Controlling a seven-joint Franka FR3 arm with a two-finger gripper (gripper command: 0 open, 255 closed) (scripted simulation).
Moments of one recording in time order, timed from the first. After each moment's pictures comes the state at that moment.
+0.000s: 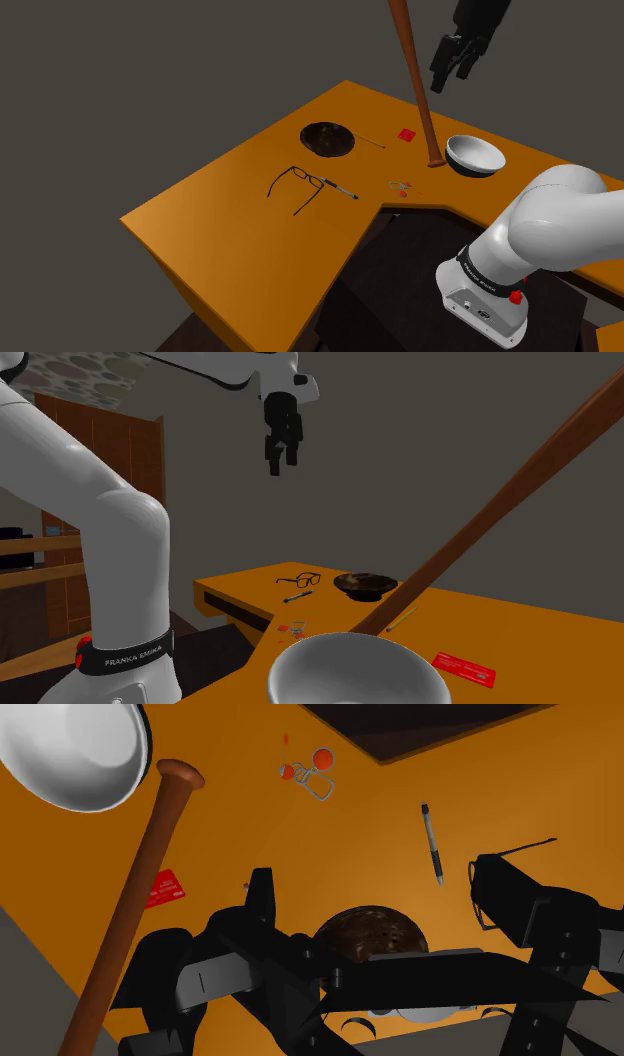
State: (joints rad) arm 0.02 -0.82 -0.01 -2.32 -0.11 1.48 0.07
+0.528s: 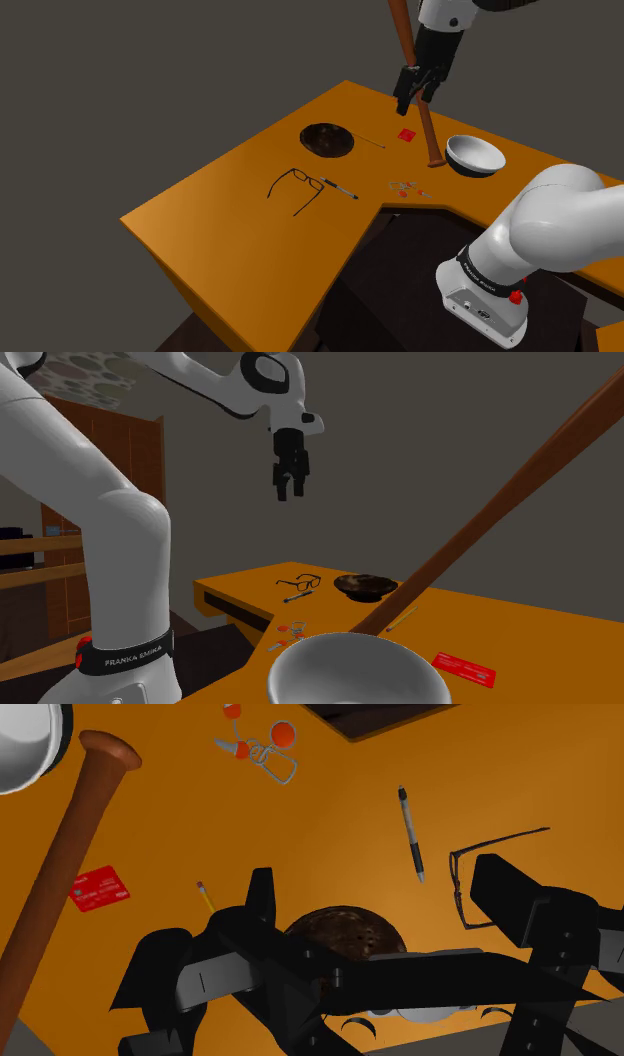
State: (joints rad) arm 0.04 -0.73 0.03 -2.43 -0.05 1.67 0.12
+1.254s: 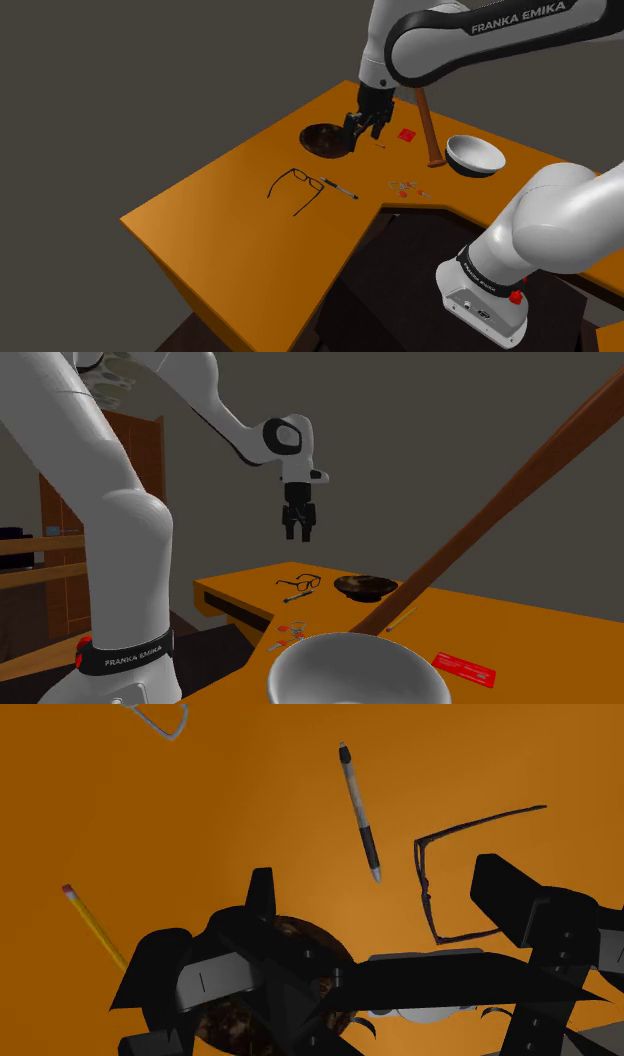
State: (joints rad) arm 0.10 -0.47 0.09 -2.53 0.03 2.04 0.20
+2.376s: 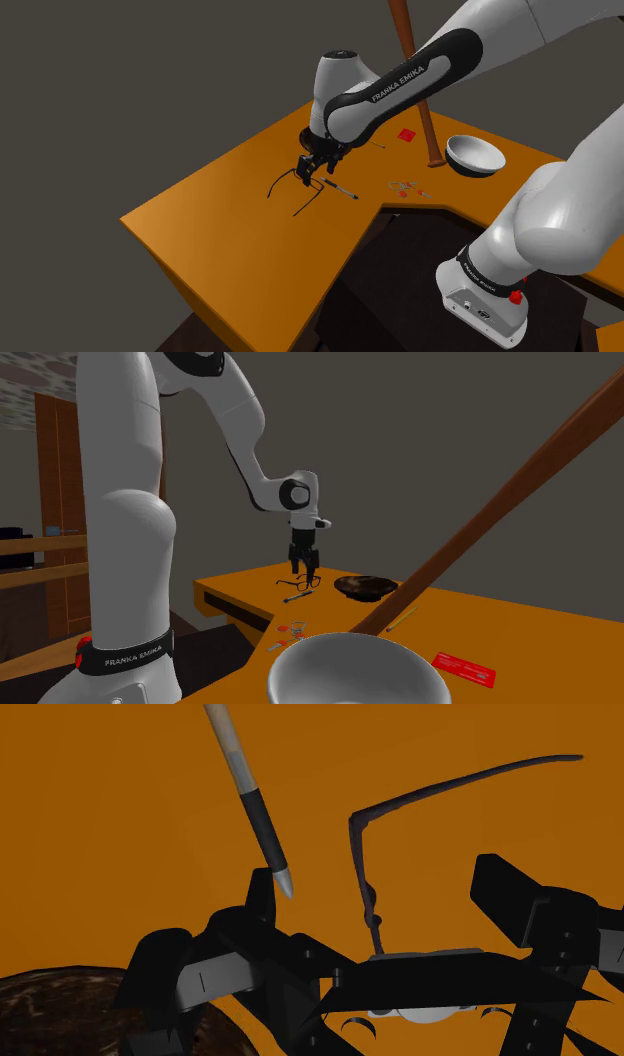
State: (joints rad) arm 0.14 -0.02 0.16 -2.47 0.07 2.45 0.28
